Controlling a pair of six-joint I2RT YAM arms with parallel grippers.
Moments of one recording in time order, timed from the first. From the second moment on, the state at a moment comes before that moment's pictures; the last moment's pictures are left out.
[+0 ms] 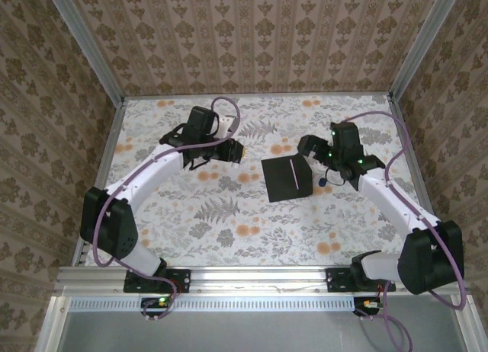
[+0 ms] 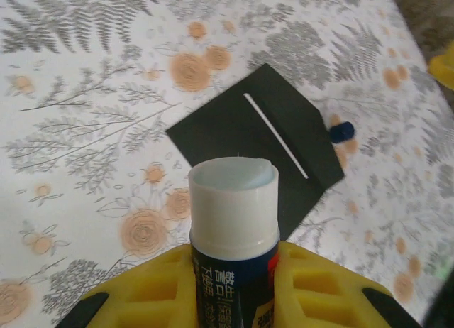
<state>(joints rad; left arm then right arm) -0.55 1.55 1.27 -0.53 0.41 -0.25 0.22 1.29 0.94 -0.34 -0.12 0.60</state>
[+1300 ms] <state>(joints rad) -0.43 1.40 0.96 0.26 0.81 -0.67 0.46 1.52 1.13 -0.12 -0.79 0.52</state>
